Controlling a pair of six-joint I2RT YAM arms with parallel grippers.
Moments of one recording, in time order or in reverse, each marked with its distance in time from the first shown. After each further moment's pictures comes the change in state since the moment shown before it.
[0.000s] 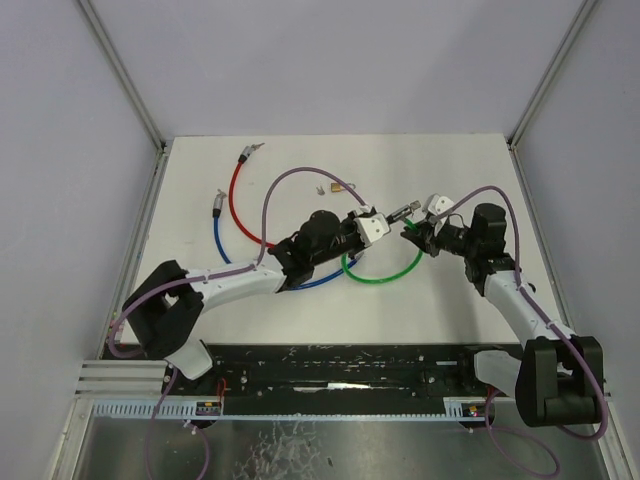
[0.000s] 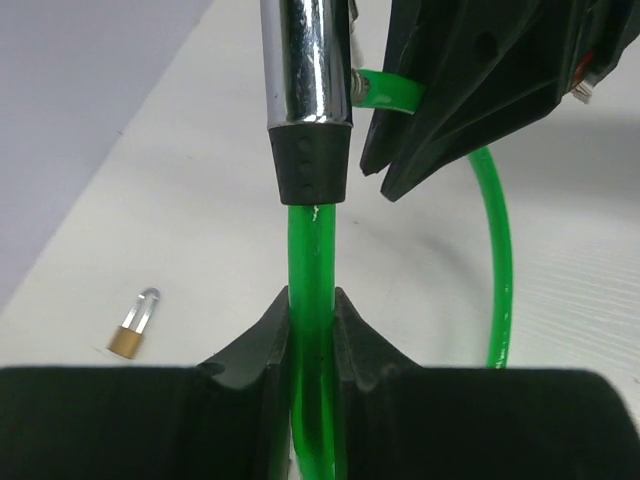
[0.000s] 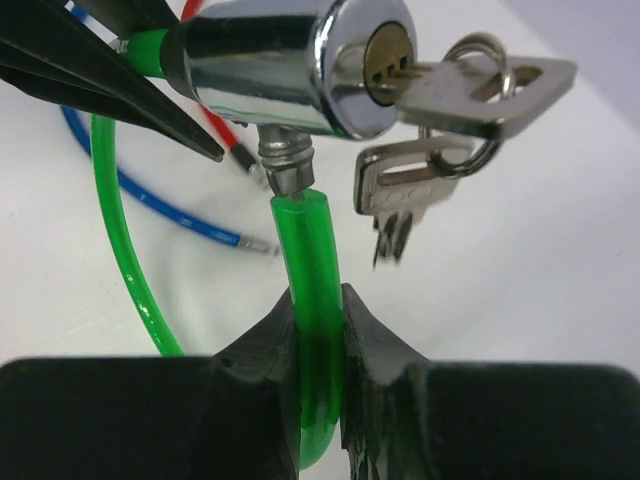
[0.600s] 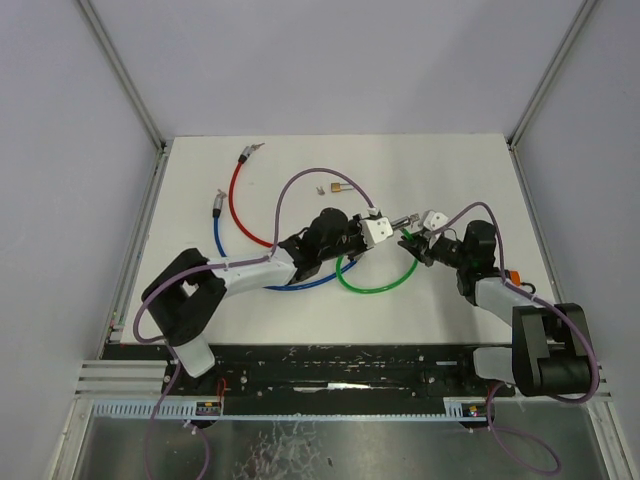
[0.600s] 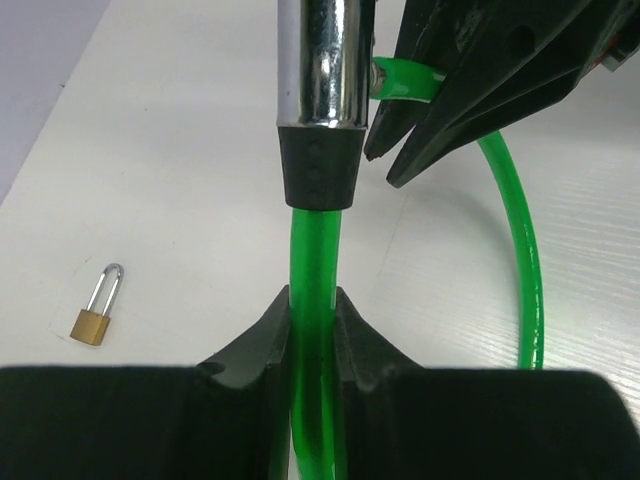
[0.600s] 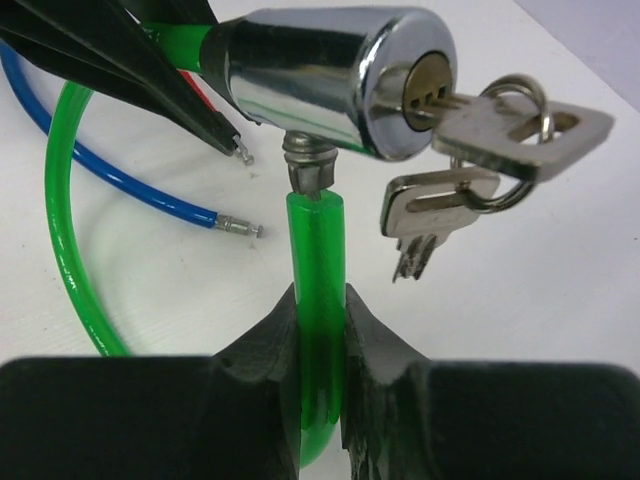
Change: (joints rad) left arm 0.042 0.110 0.072 -0.082 0.056 0.070; right arm 0.011 0.174 -0.194 0.528 0.010 0.076
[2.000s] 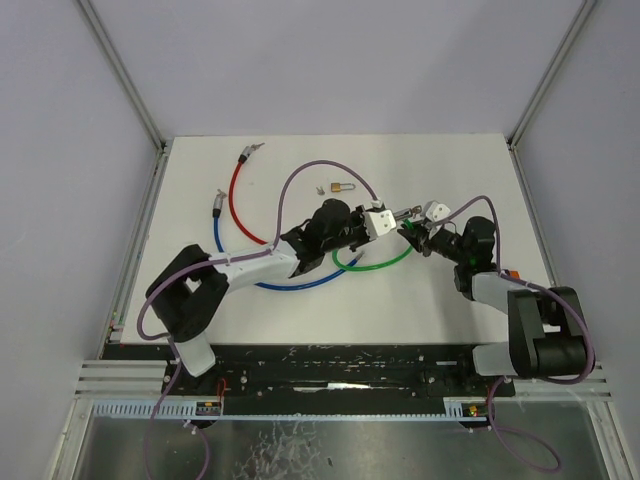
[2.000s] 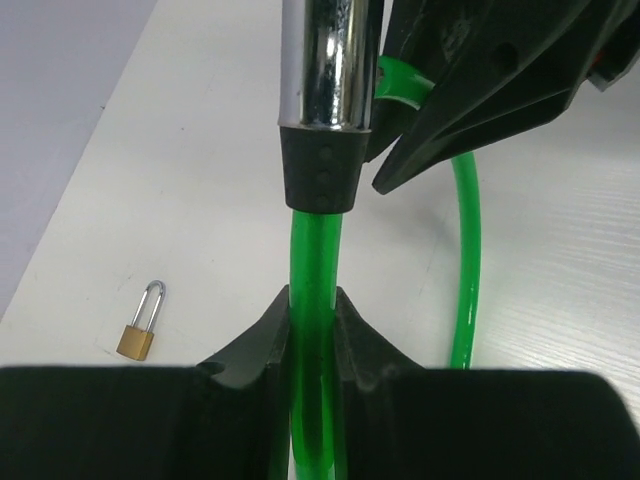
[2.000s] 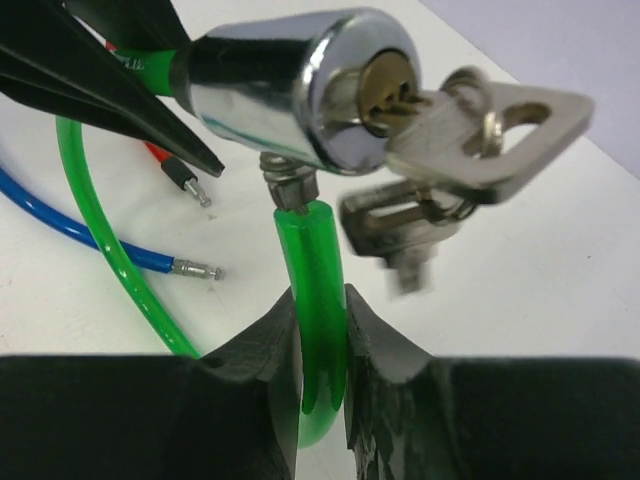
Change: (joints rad) left arm 0.021 0.032 0.074 -0.032 0.001 0.043; right arm 0.008 0.096 0.013 0.227 0.048 0.117
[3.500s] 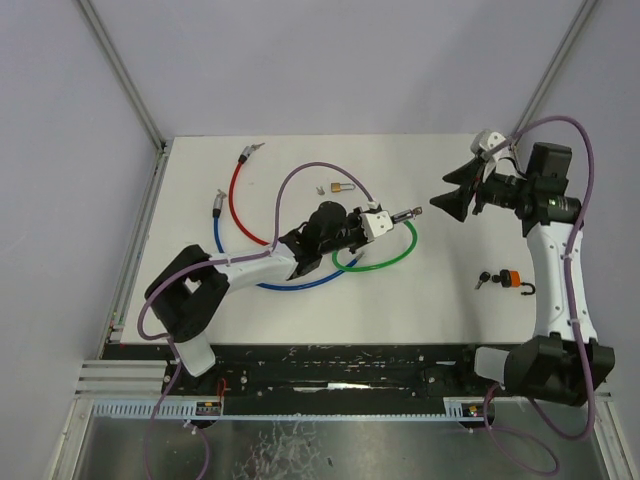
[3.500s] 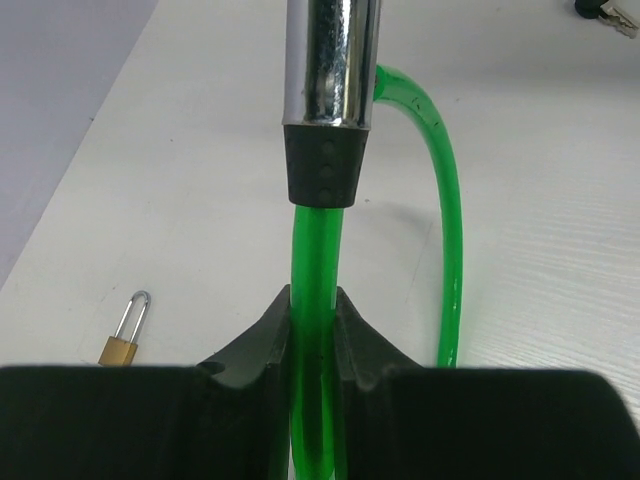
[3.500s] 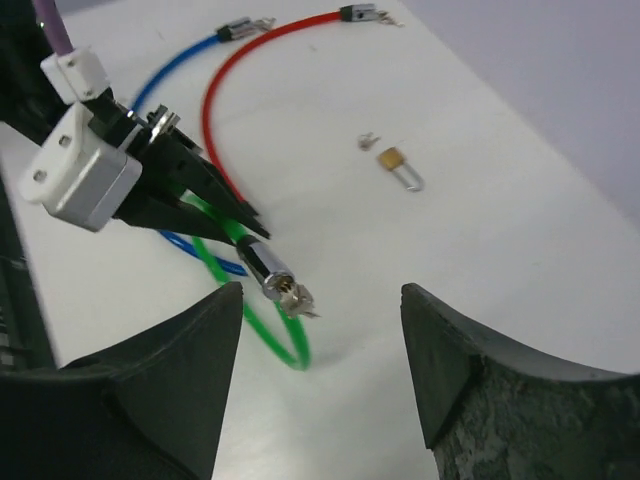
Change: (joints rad) left arm 0.010 -0.001 -0.041 0.074 0.036 -0.033; right arm -0.250 -0.177 0.860 -1.457 -0.269 -0.347
